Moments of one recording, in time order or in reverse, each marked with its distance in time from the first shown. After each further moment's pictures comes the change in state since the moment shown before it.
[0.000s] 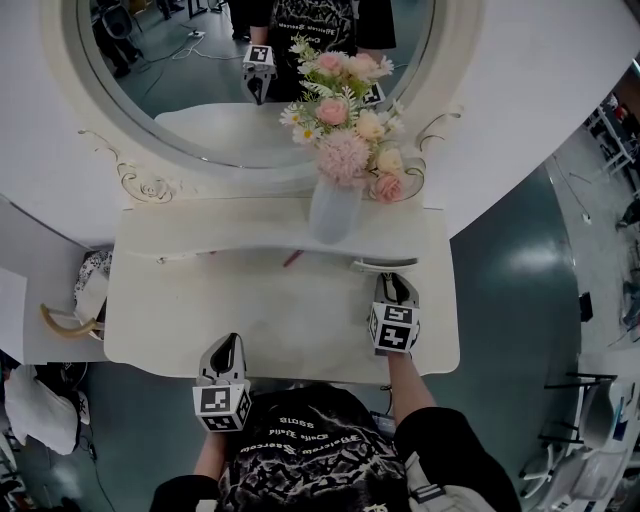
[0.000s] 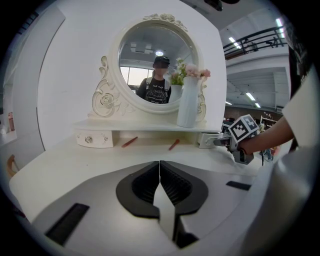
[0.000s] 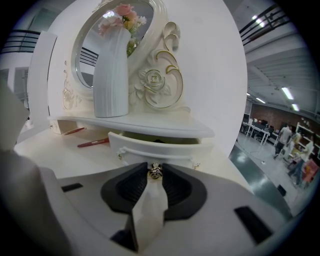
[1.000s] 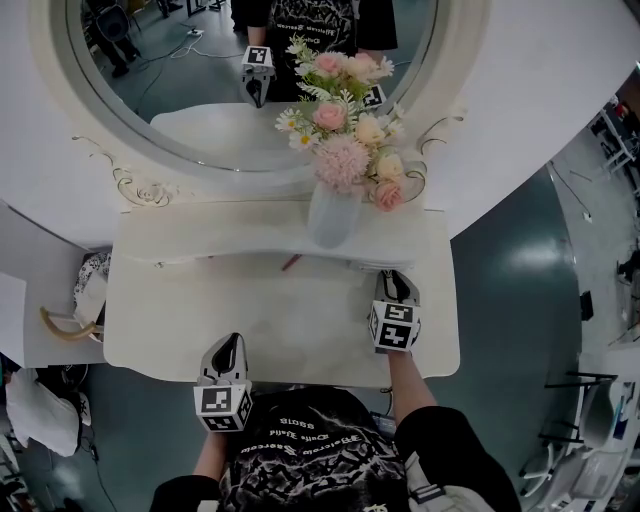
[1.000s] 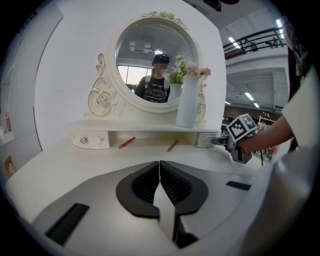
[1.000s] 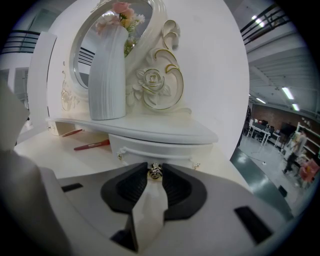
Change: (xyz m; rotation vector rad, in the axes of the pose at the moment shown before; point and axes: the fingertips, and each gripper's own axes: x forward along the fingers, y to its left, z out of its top) left arm 0.012 -0.004 0.005 0.002 0.008 -0.016; right arm 0.010 -0.003 0.010 0.000 -0.012 0.005
